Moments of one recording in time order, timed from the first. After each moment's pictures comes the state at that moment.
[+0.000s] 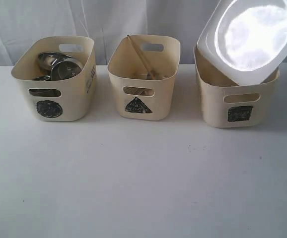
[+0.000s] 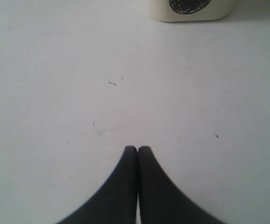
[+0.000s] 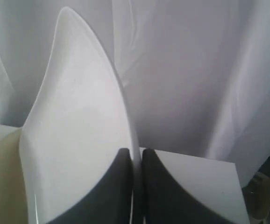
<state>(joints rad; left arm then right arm) 0.07 0.00 0.02 -0.21 0.52 0.26 -0.41 1.74 -1.40 1.35 0.40 -1.54</state>
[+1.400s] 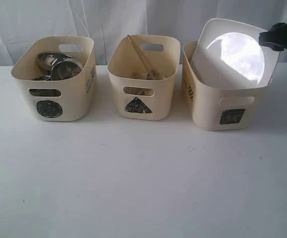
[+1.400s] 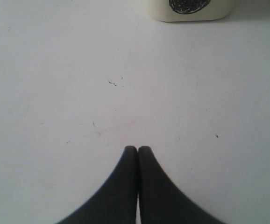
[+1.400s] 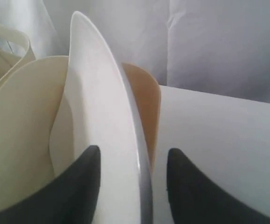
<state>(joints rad) 0.07 0.00 0.02 -0.21 0.52 0.26 -0.36 1.85 -1.40 1.16 0.50 -1.29</state>
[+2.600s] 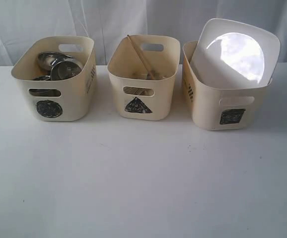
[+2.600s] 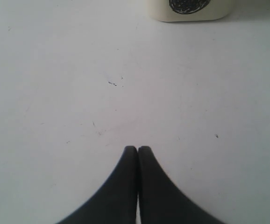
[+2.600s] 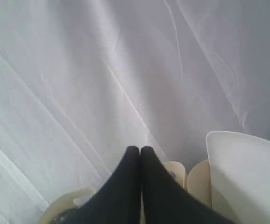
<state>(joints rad) 0.07 0.00 0.02 -0.21 0.52 0.26 0.18 0.92 -0.82 1.04 -0.14 -0.60</state>
